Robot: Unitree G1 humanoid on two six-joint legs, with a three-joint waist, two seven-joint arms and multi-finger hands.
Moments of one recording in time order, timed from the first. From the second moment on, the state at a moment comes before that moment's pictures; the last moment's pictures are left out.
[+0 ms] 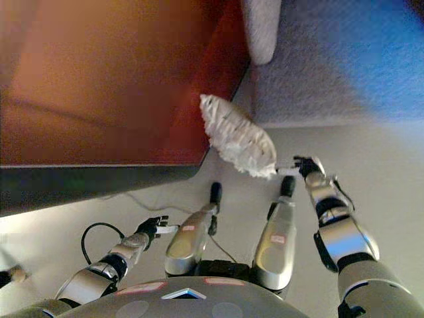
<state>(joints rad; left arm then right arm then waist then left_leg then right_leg) -0.18 0.25 -0.37 1.19 -0.22 0.04 0.04 -0.66 -0.49 0.38 1.21 0.17 0.13 0.02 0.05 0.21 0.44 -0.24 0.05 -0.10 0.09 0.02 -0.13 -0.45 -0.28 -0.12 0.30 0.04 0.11</state>
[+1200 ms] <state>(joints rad) -0.11 0.22 -0.44 0.99 -0.52 -0.16 0.00 -1.08 -0.62 0.49 1.27 0.01 0.34 0.03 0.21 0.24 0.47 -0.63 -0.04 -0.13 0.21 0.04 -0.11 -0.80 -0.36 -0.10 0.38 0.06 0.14</state>
